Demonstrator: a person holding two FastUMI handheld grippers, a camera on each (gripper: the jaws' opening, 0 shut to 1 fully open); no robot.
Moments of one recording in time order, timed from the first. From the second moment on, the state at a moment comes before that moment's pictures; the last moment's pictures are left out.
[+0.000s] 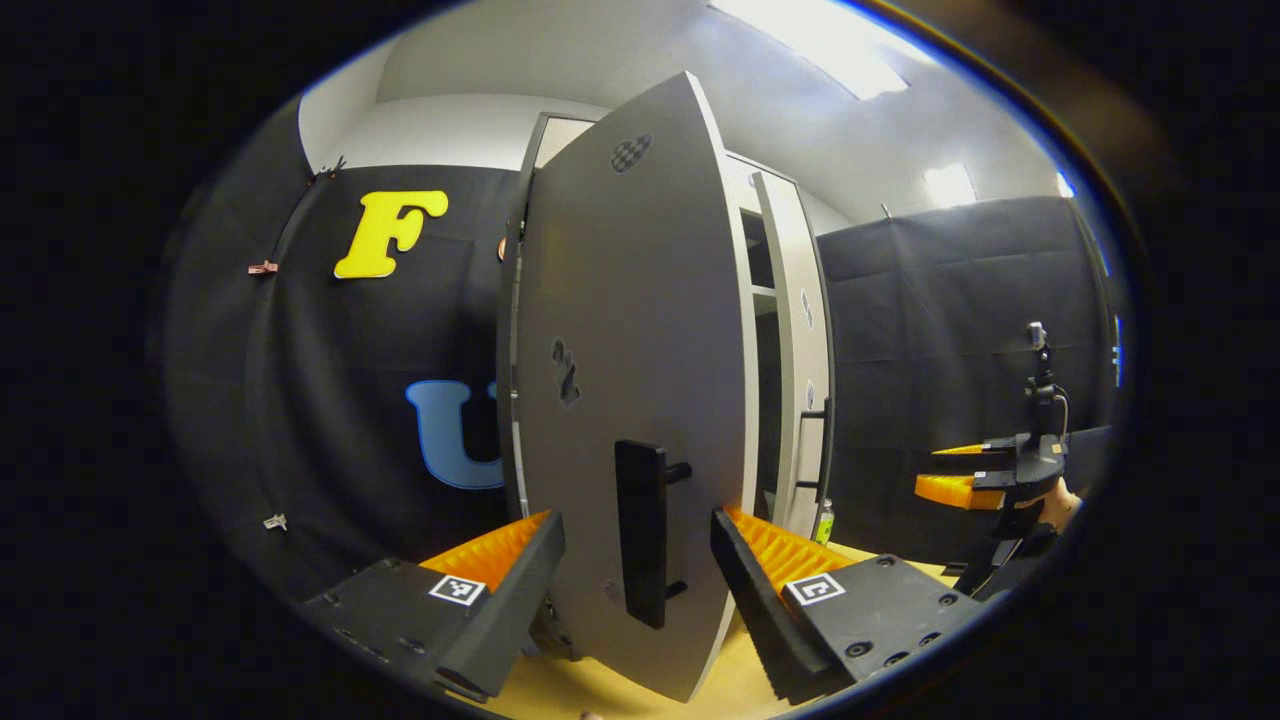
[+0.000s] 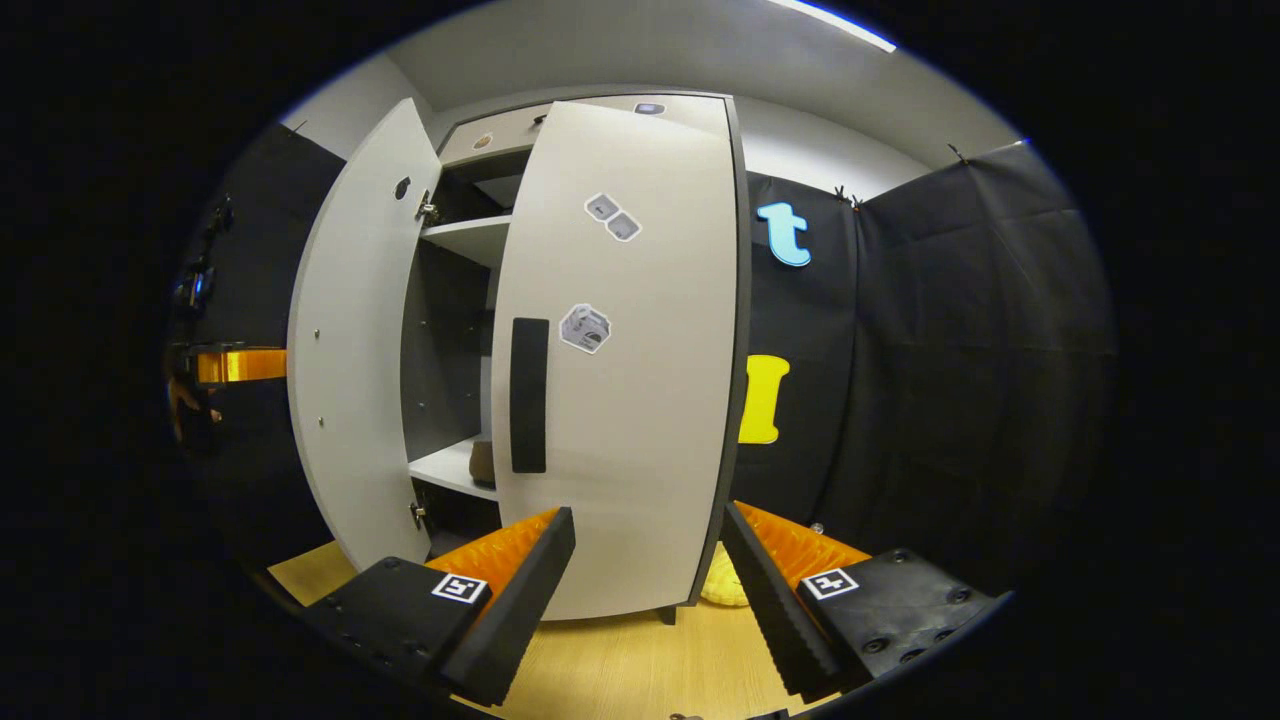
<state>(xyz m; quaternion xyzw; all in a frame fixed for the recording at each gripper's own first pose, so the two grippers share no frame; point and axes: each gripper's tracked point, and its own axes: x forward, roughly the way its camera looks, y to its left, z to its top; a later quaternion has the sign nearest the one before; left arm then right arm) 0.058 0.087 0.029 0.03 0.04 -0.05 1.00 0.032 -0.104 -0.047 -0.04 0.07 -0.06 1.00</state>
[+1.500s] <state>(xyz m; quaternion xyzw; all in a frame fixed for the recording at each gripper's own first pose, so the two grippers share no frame) 0.029 0.037 0.016 0.01 0.02 0.04 1.00 0.062 -0.039 -0.015 0.00 0.03 0.08 1.00</state>
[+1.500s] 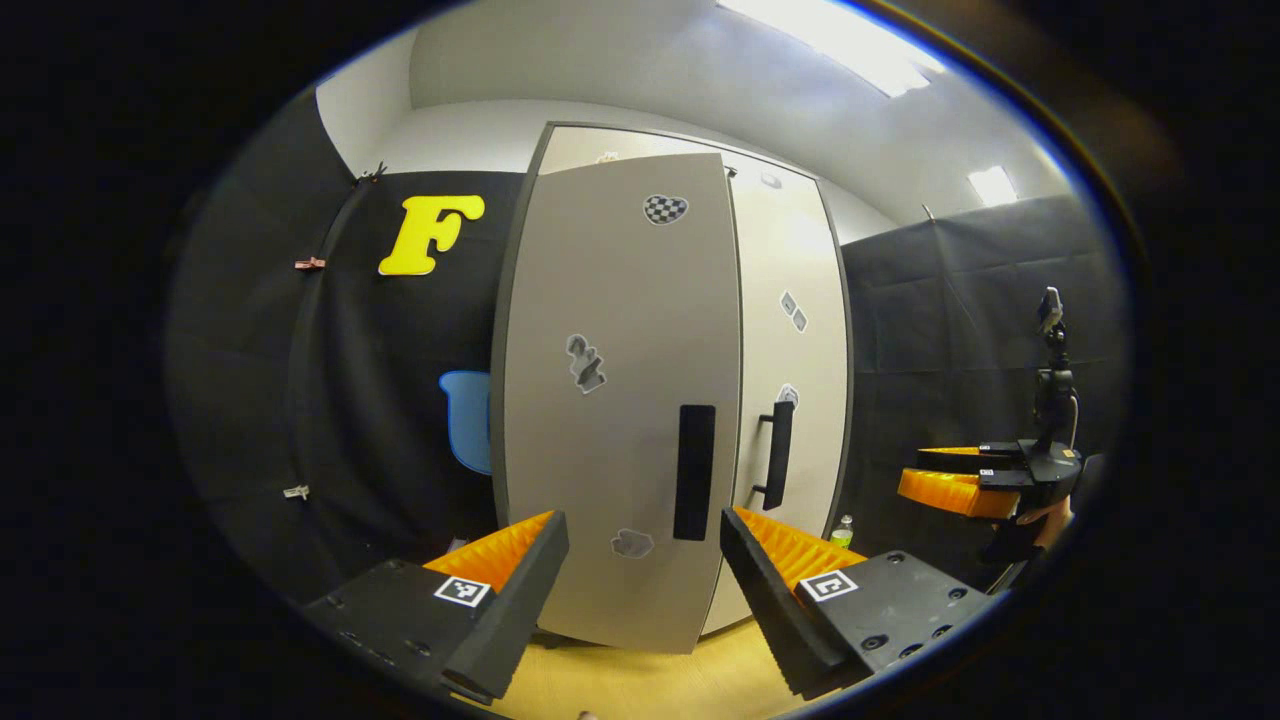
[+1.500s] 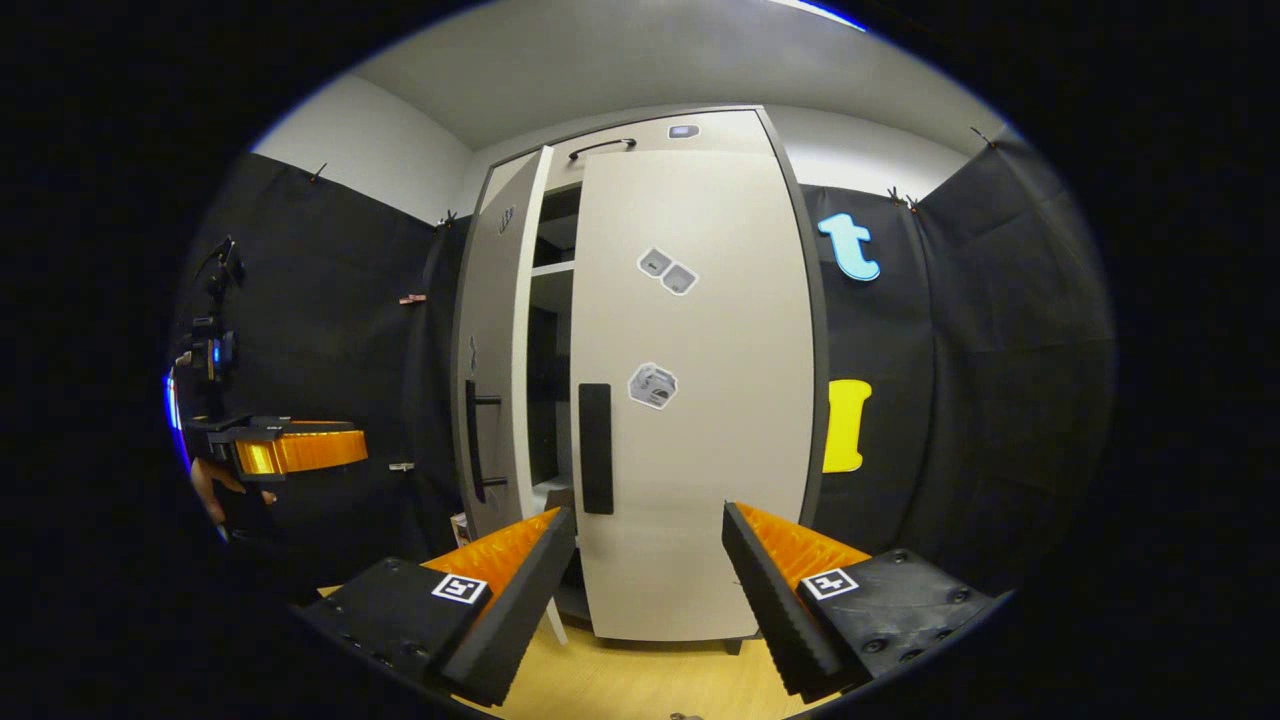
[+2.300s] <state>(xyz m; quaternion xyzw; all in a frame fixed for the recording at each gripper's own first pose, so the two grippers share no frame) 0.025 0.045 0.004 0.00 0.03 0.00 1.00 0.041 -0.024 -0.008 0.00 0.02 0.04 1.00</state>
